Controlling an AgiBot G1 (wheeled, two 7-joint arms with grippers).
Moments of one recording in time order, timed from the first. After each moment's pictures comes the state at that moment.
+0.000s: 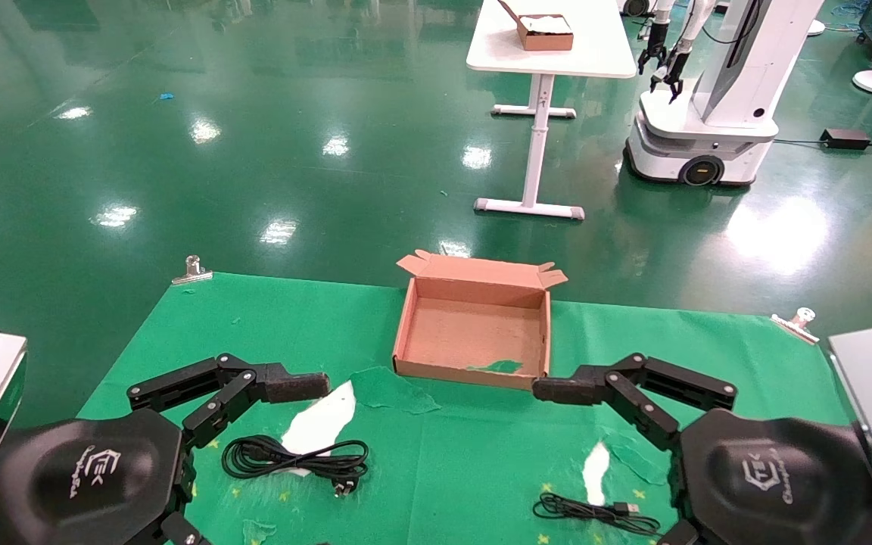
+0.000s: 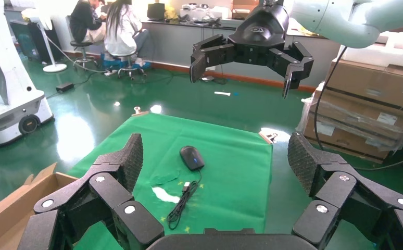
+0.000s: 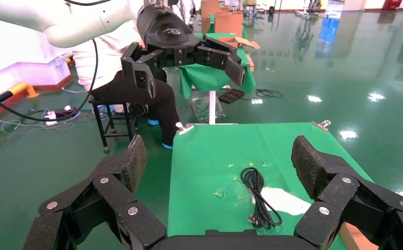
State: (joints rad) left arm -1.08 0.61 0.28 -1.28 0.73 1.49 -0.19; right arm 1.08 -0.61 -0.28 1.28 -0.73 -1.49 0.19
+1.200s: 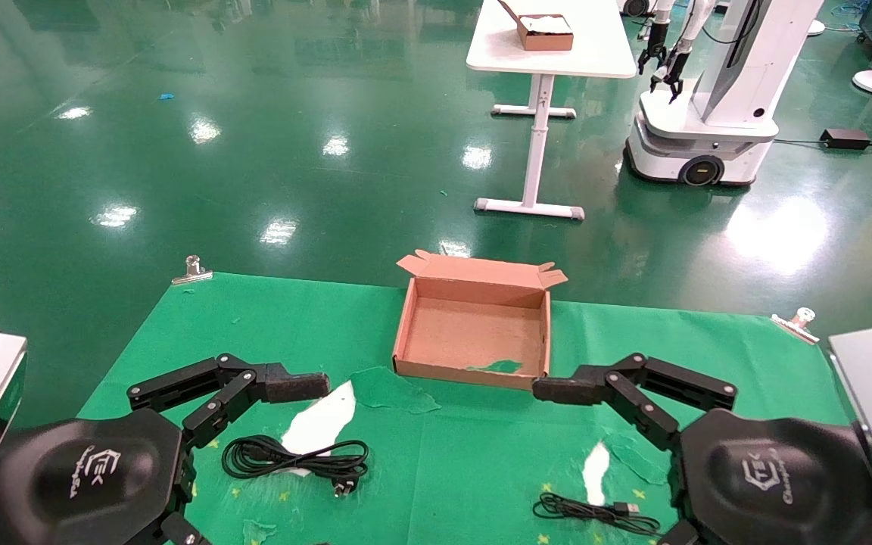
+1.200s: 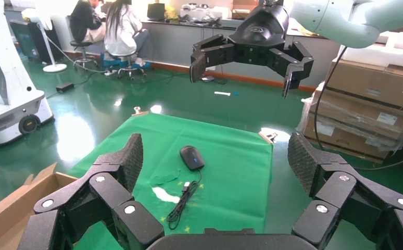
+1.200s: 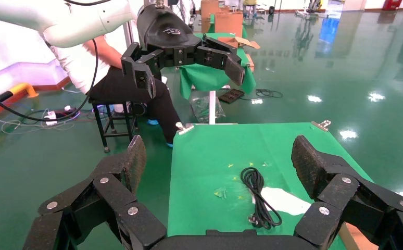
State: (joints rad) left arm -1.08 0.61 0.28 -1.28 0.73 1.49 -0.19; right arm 1.08 -0.61 -0.28 1.28 -0.73 -1.49 0.19
